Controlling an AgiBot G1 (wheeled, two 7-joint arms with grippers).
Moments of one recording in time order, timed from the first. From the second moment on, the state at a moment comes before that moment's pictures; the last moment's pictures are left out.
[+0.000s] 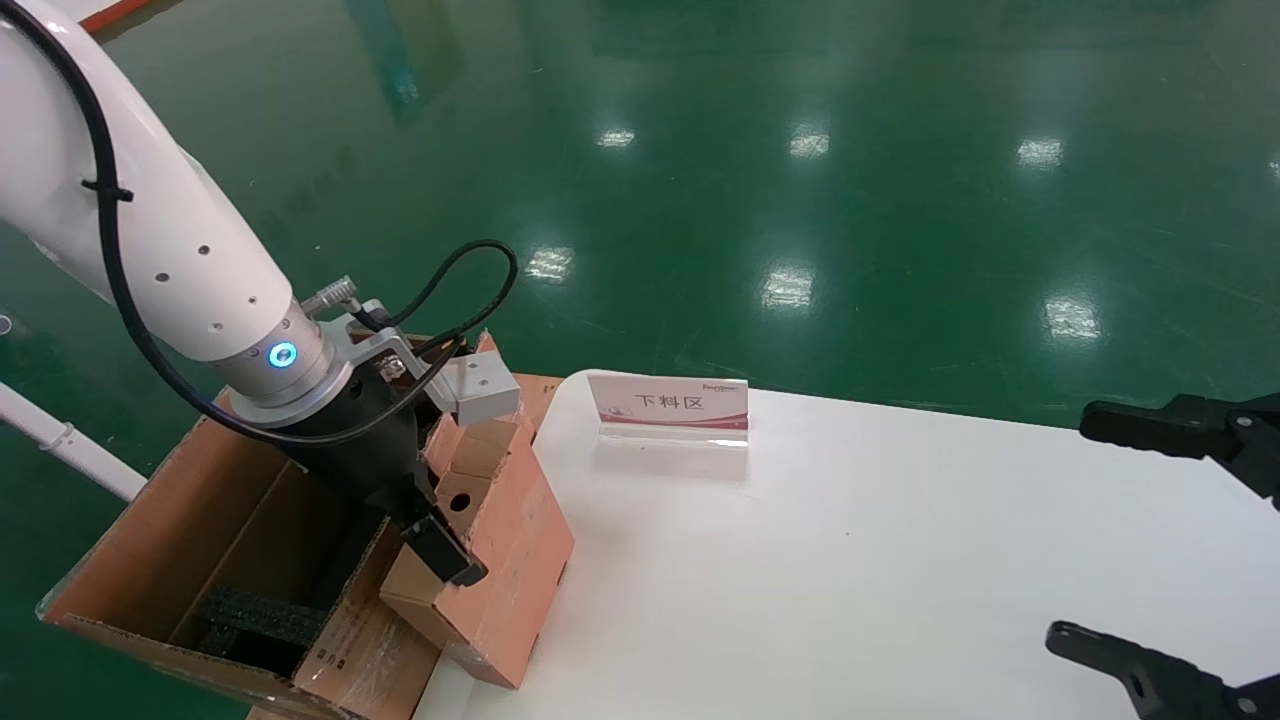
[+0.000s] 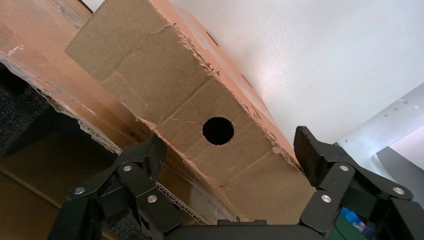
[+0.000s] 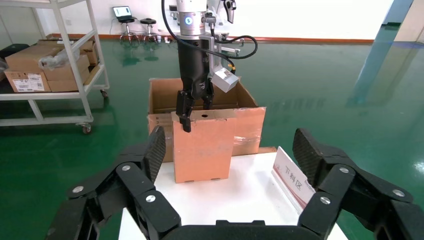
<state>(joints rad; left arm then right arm) -2.15 0.73 1.69 -1.31 1.47 1.51 -1.31 1.08 -0.61 -0.29 1.28 -0.72 -1.49 0.18</state>
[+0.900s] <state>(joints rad) -2.15 0.73 1.68 -1.31 1.47 1.51 -1.31 1.08 -0.61 -0.29 1.28 -0.72 -1.49 0.18</state>
